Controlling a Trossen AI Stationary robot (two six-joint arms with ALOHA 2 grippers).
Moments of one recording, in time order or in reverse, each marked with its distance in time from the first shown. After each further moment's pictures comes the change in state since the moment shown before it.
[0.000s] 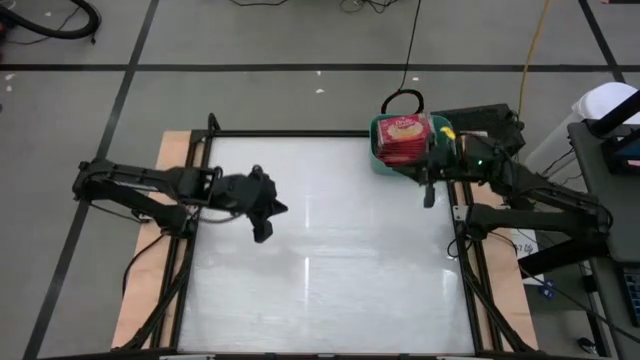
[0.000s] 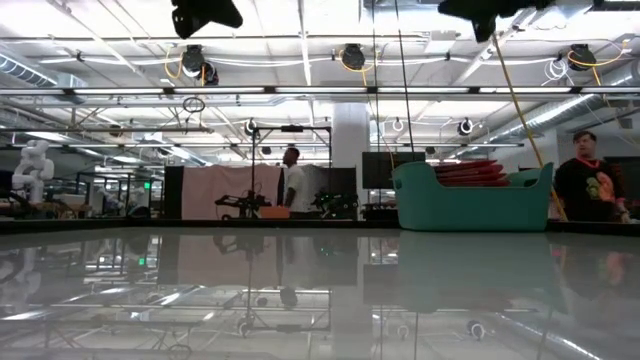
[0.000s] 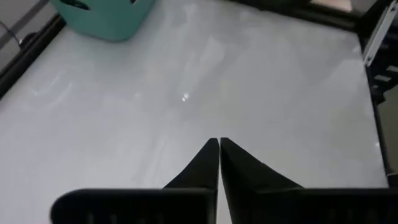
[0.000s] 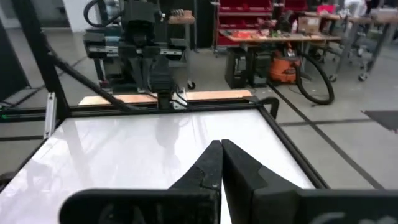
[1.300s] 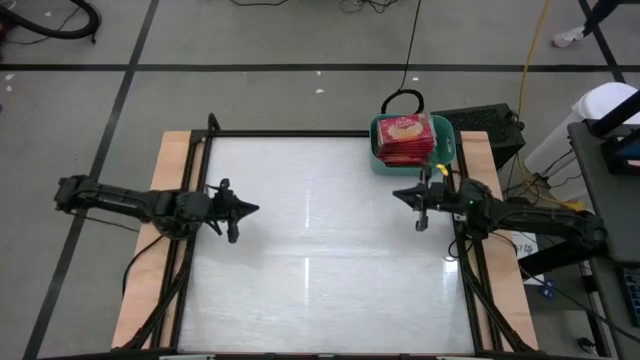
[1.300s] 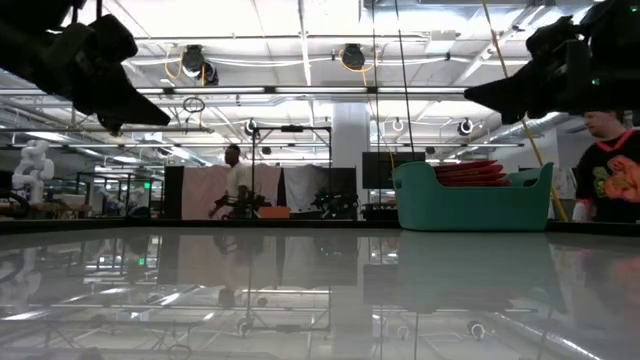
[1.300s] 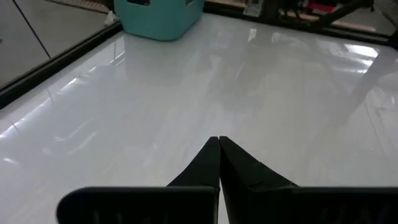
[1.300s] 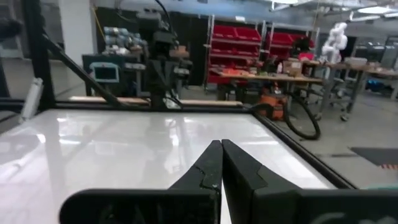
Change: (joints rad) left arm -0.009 -0.682 -0.910 0.523 -0.162 0.083; right arm 0.080 -0.286 -0.760 0.694 0.110 -0.035
